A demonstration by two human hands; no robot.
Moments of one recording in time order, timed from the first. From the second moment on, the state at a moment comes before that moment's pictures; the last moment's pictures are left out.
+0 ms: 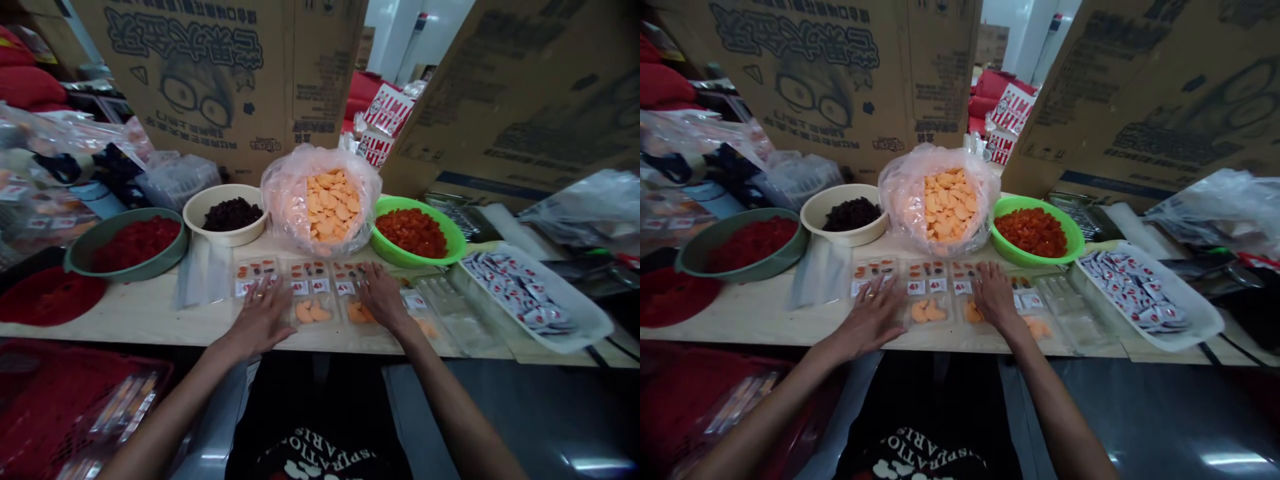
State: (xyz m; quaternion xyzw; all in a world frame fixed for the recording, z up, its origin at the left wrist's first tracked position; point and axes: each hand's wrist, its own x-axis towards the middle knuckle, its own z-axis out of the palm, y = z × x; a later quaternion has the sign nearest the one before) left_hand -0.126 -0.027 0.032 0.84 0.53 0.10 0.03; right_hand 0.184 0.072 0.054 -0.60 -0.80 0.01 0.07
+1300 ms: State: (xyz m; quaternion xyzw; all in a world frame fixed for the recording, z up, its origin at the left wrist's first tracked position) left_hand -0.292 -0.038 0.019 0.72 0.69 0.11 0.07; right_hand 0.177 0.065 0.000 -0.42 -0.91 -0.04 0.07
